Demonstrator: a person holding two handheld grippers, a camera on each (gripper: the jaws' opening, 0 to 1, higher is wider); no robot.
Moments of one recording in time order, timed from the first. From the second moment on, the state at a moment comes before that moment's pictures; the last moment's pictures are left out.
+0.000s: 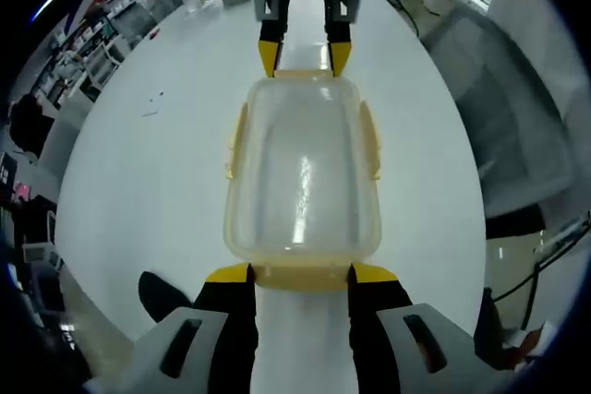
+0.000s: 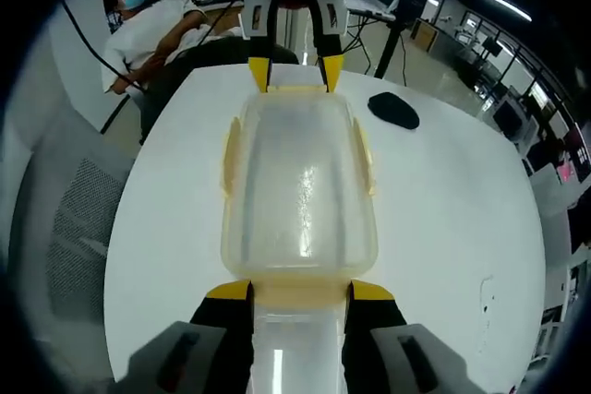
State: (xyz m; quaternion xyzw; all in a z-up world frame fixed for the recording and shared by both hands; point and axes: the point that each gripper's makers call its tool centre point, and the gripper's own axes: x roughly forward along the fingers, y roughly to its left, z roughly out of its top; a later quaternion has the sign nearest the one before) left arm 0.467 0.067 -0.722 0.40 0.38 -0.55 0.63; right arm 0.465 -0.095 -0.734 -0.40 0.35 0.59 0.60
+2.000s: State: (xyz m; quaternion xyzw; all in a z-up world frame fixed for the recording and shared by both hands) left arm 0.470 -0.038 -0.708 0.40 0.36 -0.56 0.63; right arm 0.465 -0.199 -0.717 -0.41 0.37 0.58 0.60
